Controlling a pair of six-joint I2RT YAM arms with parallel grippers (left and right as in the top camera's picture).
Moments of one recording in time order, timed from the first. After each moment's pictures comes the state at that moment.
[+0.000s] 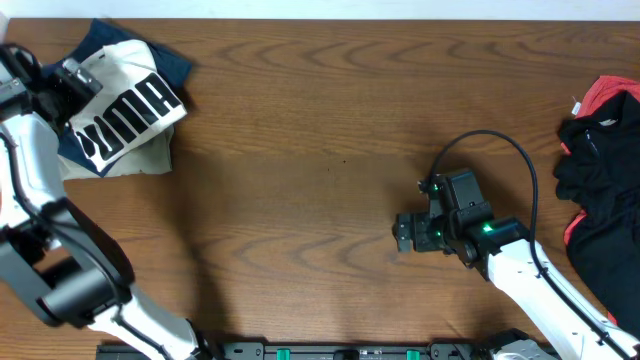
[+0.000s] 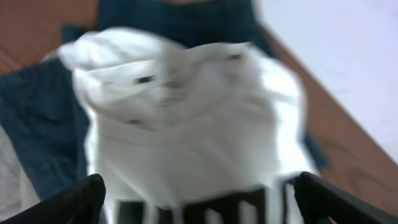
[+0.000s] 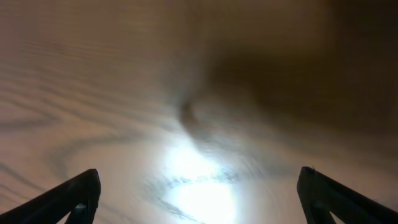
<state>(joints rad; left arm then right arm) 0.53 1.89 1.60 -0.53 0.24 -0.33 0.36 1.26 0.64 -0.53 -0.14 0.30</state>
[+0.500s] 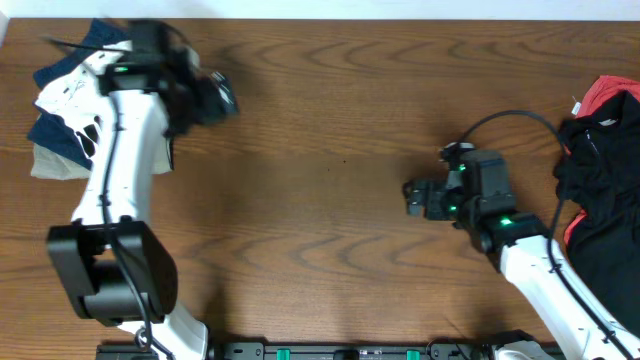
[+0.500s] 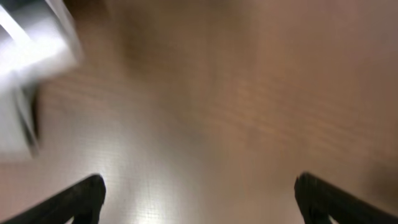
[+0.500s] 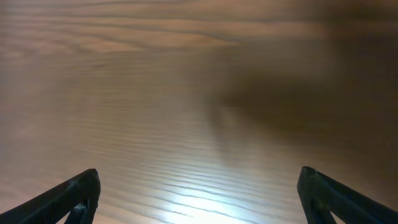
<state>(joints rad) 0.02 1.82 1.59 -1.06 0.21 -0.27 0.20 1.26 0.66 -0.33 -0.15 0.30</state>
